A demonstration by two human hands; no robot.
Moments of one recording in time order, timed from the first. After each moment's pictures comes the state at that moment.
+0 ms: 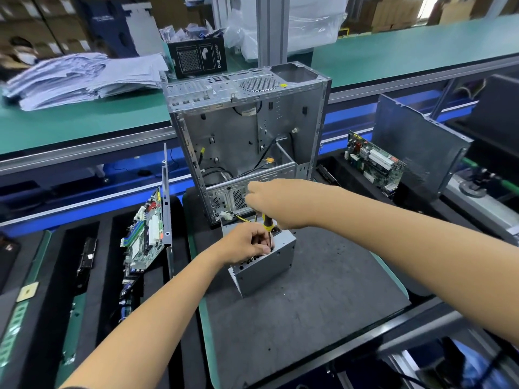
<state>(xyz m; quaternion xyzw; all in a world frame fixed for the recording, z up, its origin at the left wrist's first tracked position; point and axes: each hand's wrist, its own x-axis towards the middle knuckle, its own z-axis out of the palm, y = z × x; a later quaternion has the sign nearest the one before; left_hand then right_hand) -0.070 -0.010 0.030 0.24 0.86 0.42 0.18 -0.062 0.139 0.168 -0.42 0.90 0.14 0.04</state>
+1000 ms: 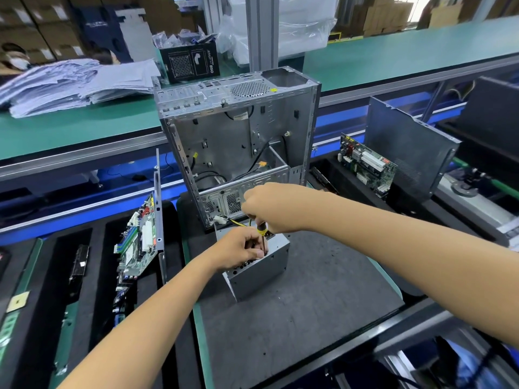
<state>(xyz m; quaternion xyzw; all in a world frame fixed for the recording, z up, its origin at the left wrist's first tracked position) -0.074 -0.011 0.022 0.25 0.86 0.41 0.17 -0.065 0.141 0.165 -0.43 0.90 0.12 0.05</state>
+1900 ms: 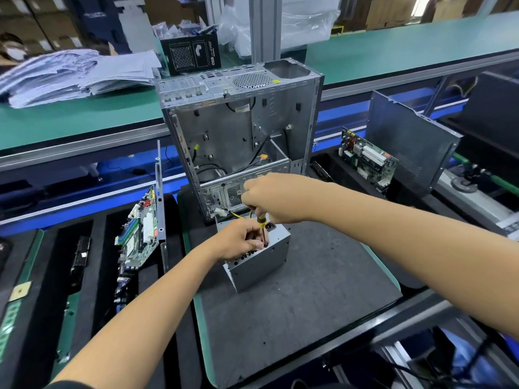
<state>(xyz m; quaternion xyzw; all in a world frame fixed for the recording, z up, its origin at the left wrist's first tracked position) -0.070 -0.010 0.029 0.26 0.86 0.39 0.18 -0.062 0.143 0.167 -0.44 0.89 0.12 0.03</state>
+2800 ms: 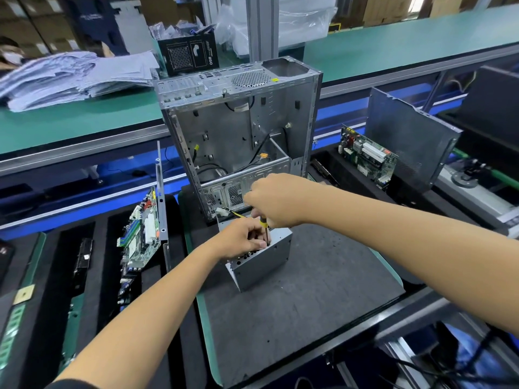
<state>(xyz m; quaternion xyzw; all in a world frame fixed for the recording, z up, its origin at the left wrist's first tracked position) -0.069 -0.010 0.031 0.26 0.87 0.39 0.17 -0.057 0.141 0.159 -0.41 0.91 0.12 0.01</state>
